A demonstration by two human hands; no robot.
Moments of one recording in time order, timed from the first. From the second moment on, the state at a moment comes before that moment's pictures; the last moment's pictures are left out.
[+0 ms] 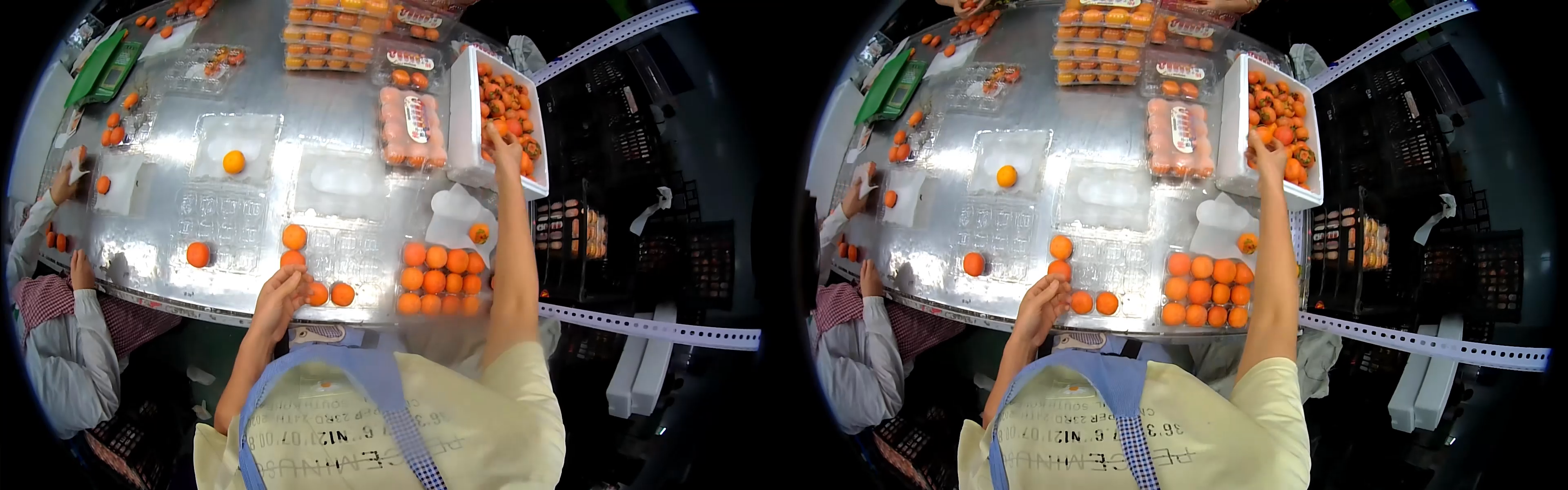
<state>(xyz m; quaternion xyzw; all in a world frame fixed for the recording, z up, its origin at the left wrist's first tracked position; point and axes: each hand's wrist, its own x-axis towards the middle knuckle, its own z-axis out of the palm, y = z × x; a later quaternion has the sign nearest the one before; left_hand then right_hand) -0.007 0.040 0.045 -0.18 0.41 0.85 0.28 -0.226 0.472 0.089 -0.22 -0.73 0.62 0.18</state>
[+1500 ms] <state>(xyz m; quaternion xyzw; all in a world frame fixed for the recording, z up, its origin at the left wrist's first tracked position) -0.001 0.012 0.029 -0.28 0.33 0.89 0.13 -0.100 0.183 0.011 0.27 -0.93 0.24 -0.11</state>
